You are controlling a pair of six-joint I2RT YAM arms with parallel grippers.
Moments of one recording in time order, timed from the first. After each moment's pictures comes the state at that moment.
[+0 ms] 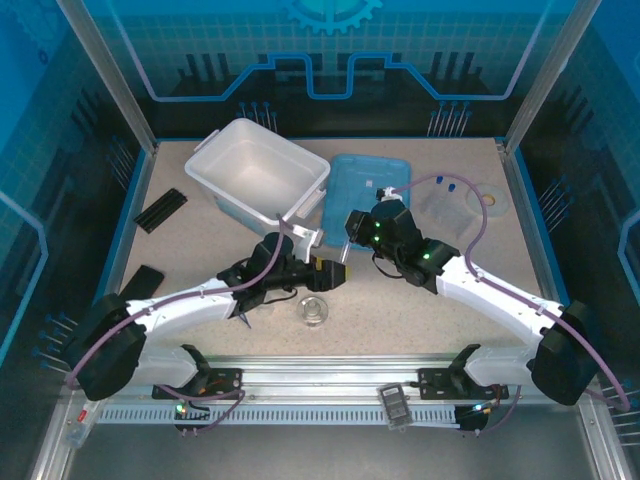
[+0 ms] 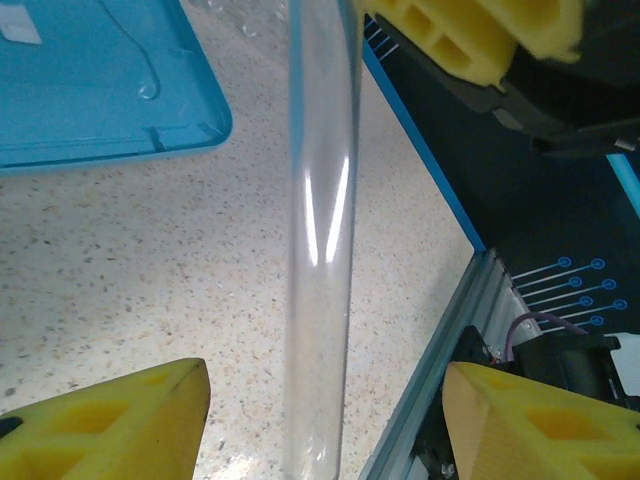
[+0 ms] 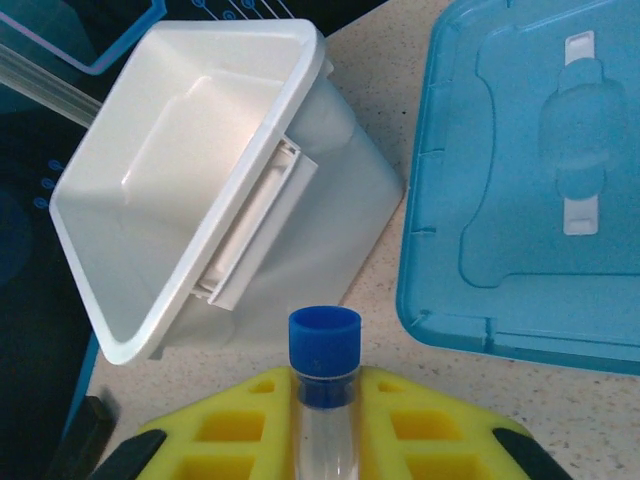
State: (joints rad) left arm -0.76 1.30 0.63 0.25 0.37 -0.69; right arm 0.72 1.25 0.92 -0.17 0.19 0.88
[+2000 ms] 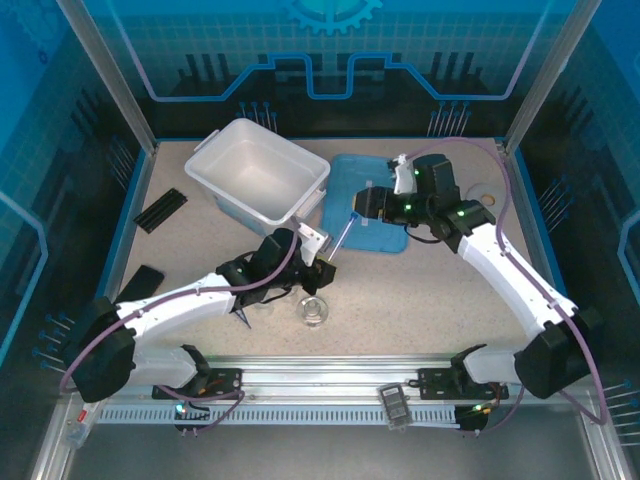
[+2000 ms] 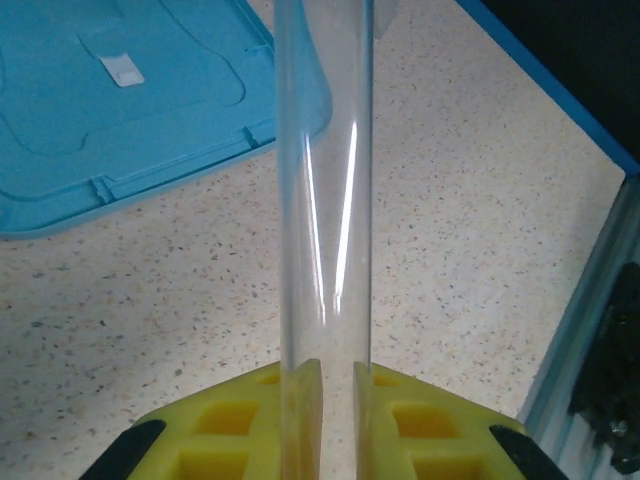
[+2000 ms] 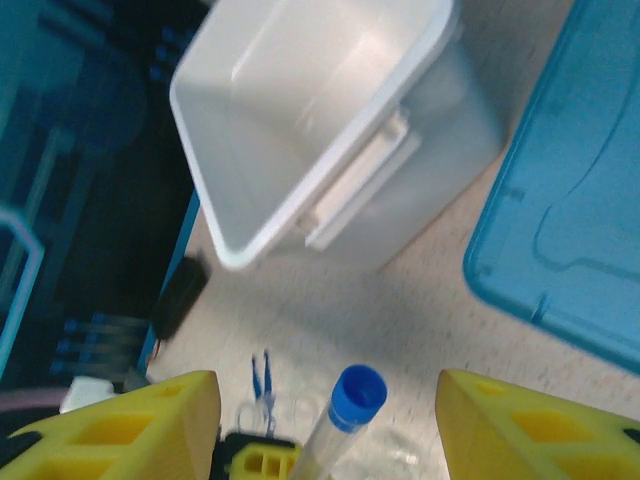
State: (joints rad) left arm -0.79 1.27 0.75 -0.08 0.19 -0.31; right arm 0.40 1.33 1.21 -0.53 -0.52 0.55
